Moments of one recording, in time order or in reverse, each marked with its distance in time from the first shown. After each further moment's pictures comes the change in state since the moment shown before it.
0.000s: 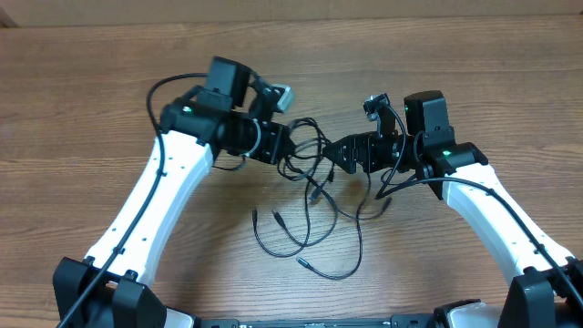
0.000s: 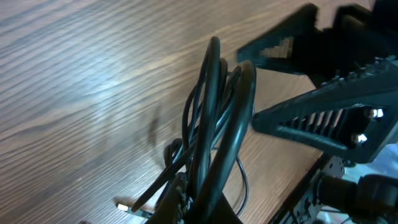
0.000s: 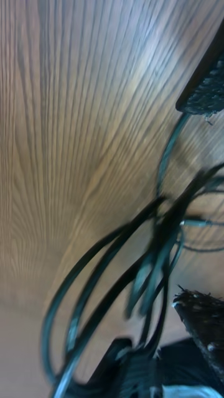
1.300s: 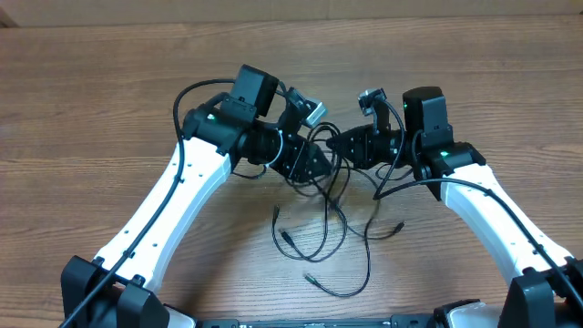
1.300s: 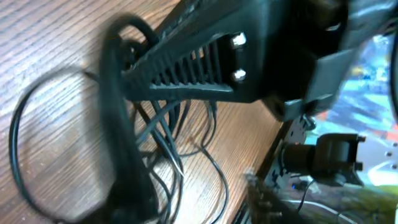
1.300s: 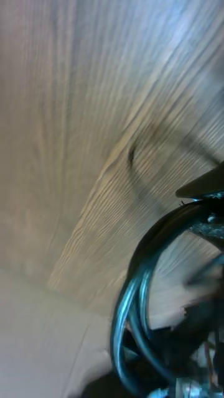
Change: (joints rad) left arm -0.113 0.000 -0.007 0.017 0.142 0.071; right arm 0.014 0.000 0.000 0.121 -0.096 0.021
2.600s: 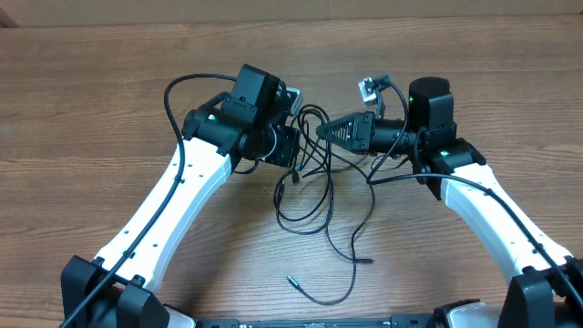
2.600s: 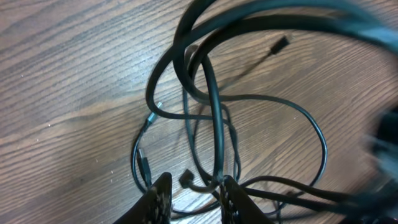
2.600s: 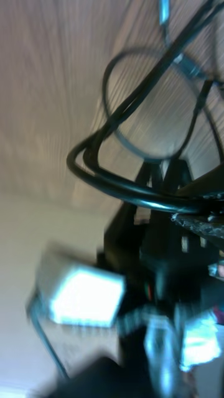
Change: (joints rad) left arm -0.002 0.000 0.000 0.022 -0.420 -0.209; right arm -0.003 0.002 -0.001 0.254 -0.225 0.527
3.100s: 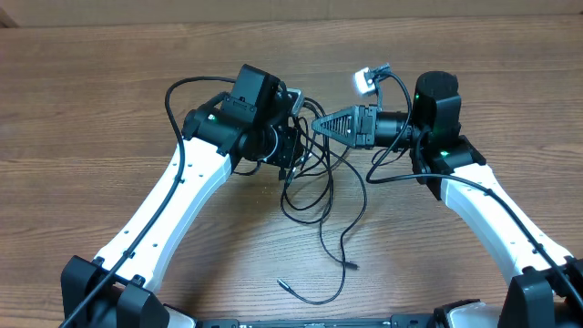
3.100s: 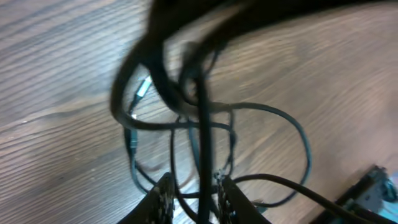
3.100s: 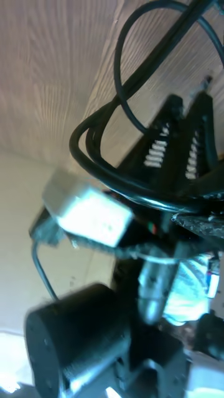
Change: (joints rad) left arm 0.000 0.000 0.000 -0.003 0.075 -0.021; right arm 0.000 0.000 -0.001 0.180 -0.105 0.156
